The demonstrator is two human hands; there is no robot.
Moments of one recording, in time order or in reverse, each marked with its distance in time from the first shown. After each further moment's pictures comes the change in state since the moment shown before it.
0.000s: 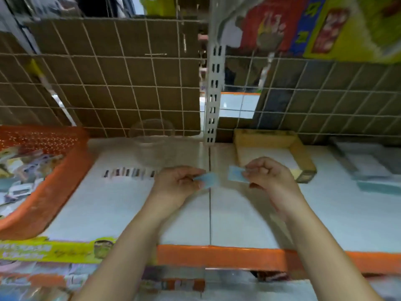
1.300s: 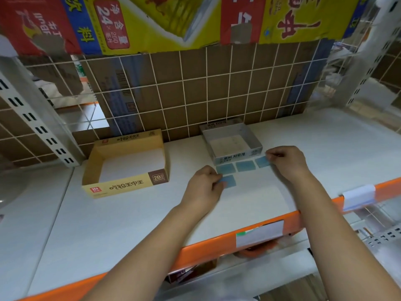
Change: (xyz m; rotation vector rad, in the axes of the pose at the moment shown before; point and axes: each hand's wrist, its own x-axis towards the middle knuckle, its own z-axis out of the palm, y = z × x) left_hand 0.037 -0.003 0.365 0.683 -0.372 0.415; right_hand 0.026 0.059 -0.381 -0.703 0.465 0.145
